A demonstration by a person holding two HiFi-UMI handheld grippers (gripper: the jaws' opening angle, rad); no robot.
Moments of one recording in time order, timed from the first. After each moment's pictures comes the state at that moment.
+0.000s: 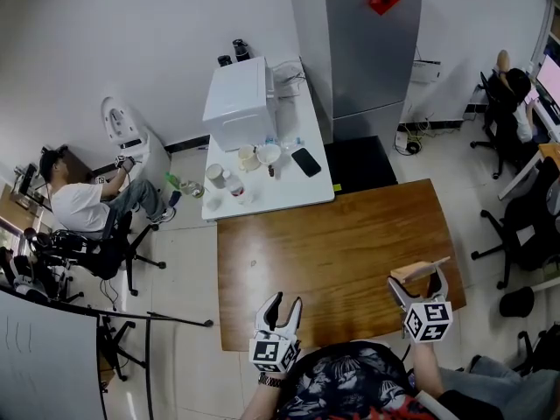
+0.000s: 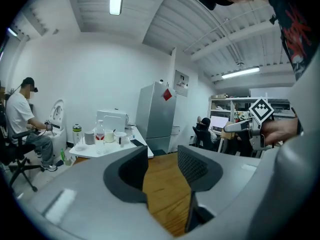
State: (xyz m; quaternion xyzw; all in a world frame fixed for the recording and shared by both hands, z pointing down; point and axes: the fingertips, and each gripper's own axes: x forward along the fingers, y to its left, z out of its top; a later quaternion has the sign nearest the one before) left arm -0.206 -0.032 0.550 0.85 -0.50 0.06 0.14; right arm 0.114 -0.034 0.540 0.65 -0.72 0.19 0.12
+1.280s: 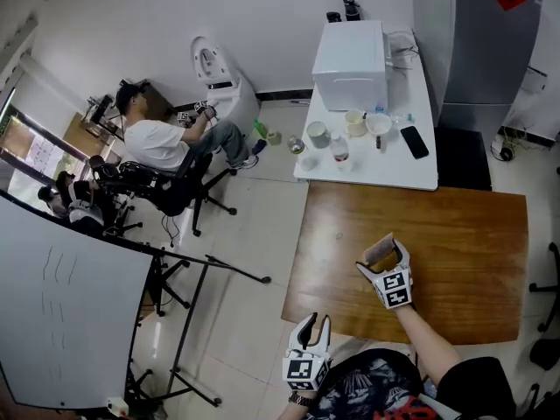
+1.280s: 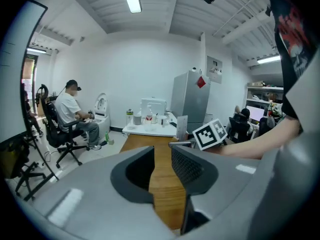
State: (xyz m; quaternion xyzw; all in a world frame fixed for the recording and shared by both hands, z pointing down) left arm -0.343 0.062 0.583 0.72 -0.65 0.13 0.21; right arm -0.244 -0.133 0.709 0.37 -0.90 0.16 0.20
